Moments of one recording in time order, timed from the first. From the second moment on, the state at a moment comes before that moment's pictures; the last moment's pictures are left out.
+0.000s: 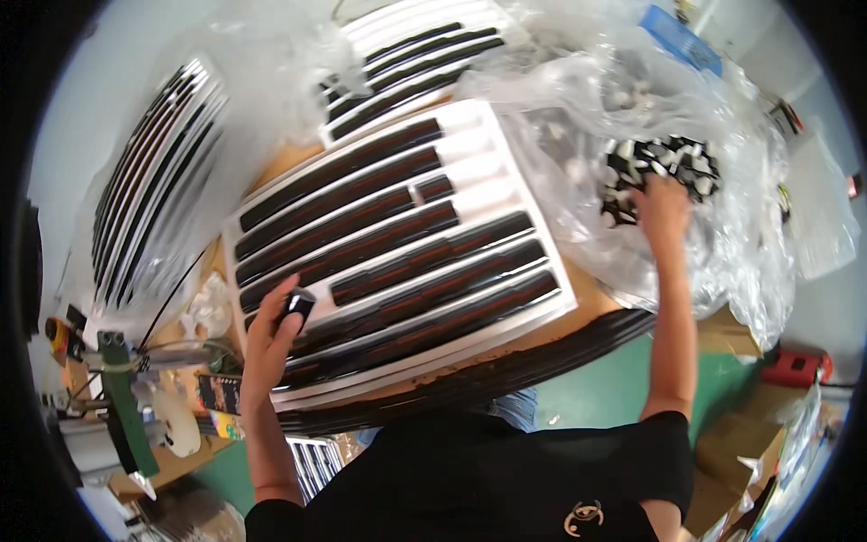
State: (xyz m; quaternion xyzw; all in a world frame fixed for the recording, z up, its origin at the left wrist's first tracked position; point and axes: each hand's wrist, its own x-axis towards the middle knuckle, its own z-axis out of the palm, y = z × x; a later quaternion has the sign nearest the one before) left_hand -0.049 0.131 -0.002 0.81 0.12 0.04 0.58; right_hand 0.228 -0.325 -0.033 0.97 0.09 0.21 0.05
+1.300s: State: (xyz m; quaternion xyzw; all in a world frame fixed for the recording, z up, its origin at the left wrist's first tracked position) left_hand -0.059 0.069 0.006 0.73 0.07 0.10 0.67; right_hand 0.045 -0.107 0.003 0.57 0.19 -0.11 -0.79
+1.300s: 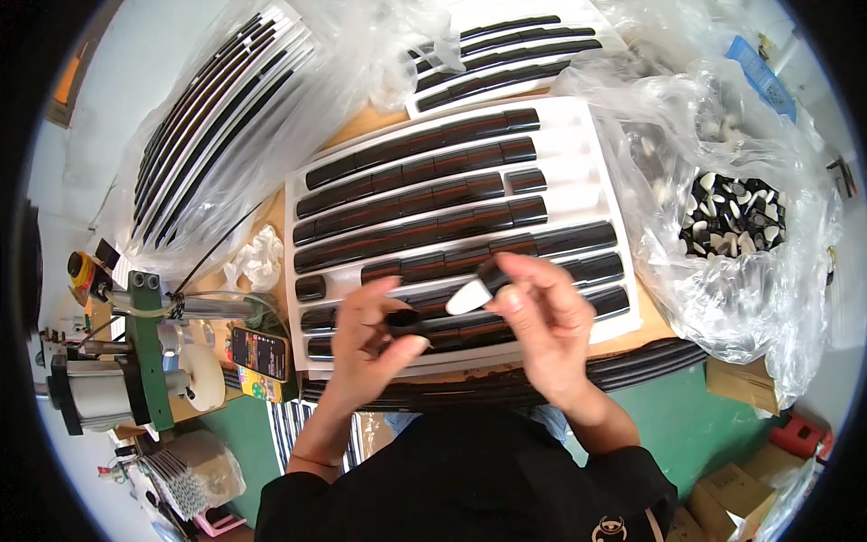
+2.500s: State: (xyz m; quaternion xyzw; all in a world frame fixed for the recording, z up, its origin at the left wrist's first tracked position) left_hand -0.046 0.002 -0.008 0.67 -0.05 0.19 0.72; right_hand 0.006 -0.118 -0.001 0.65 0.27 -0.03 -0.71
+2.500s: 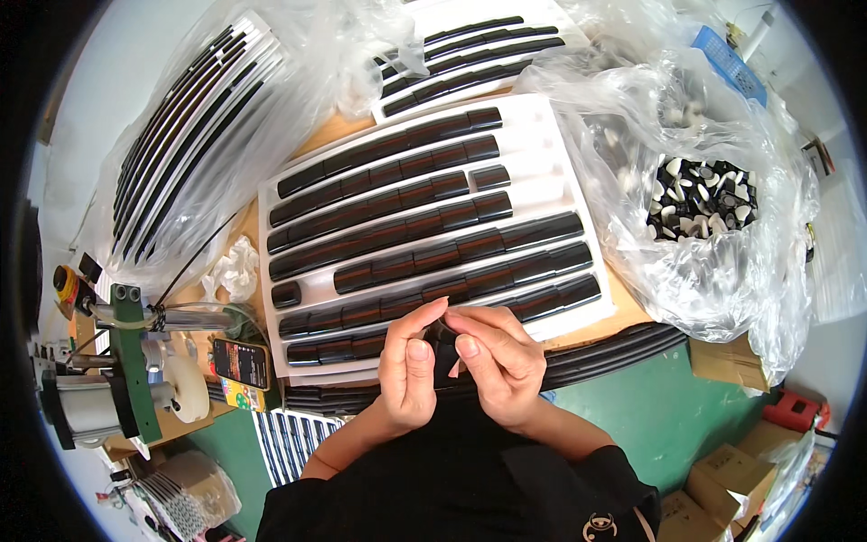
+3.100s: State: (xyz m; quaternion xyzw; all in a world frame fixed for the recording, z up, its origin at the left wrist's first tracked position) left_hand -0.044 0.018 0.006 0.75 -0.03 0.16 0.64; right_hand 0.024 -0.124 0.009 0.68 0.32 -0.08 -0.65
